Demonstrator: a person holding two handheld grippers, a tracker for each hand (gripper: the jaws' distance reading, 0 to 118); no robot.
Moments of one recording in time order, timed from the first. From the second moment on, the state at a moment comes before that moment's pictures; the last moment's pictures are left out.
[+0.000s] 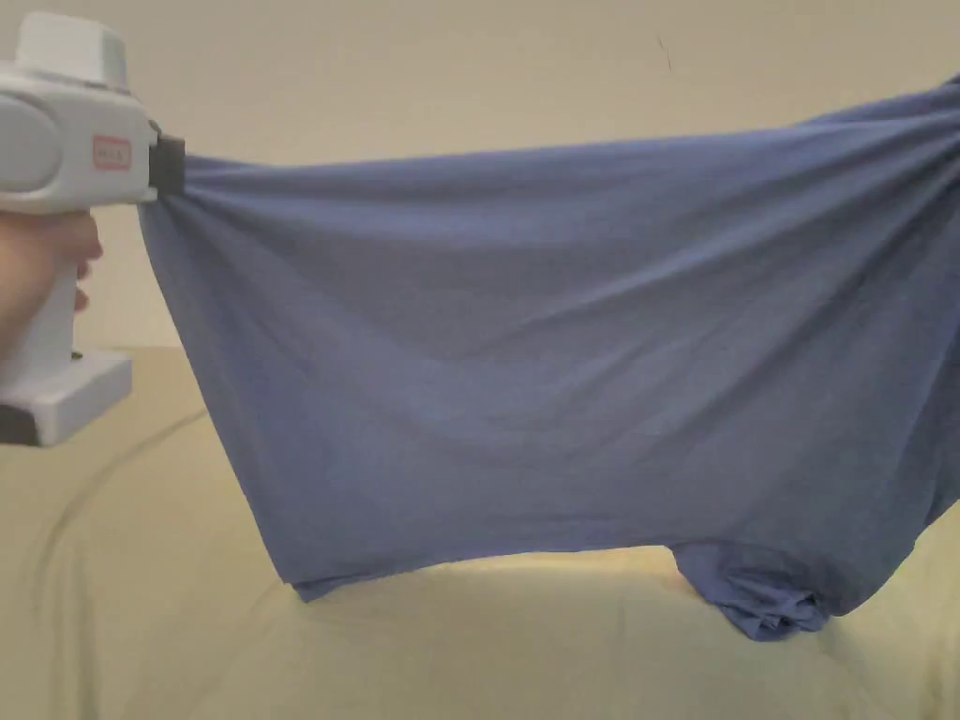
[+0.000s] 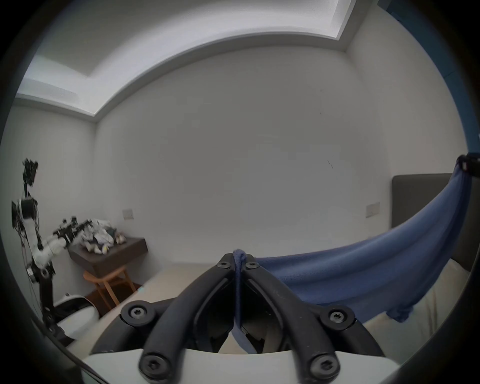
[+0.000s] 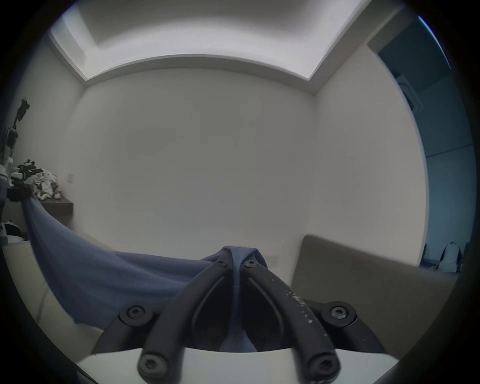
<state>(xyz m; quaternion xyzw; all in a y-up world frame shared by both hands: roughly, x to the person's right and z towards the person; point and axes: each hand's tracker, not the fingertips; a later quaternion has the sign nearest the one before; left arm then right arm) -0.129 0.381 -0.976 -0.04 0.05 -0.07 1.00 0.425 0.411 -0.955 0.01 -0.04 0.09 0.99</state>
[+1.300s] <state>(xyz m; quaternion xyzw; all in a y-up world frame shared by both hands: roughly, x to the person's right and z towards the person) -0.161 0.062 -0.438 -0.33 -0.02 0.02 0.94 0.436 0.074 -0.421 -0.30 0.00 0.11 0.95</state>
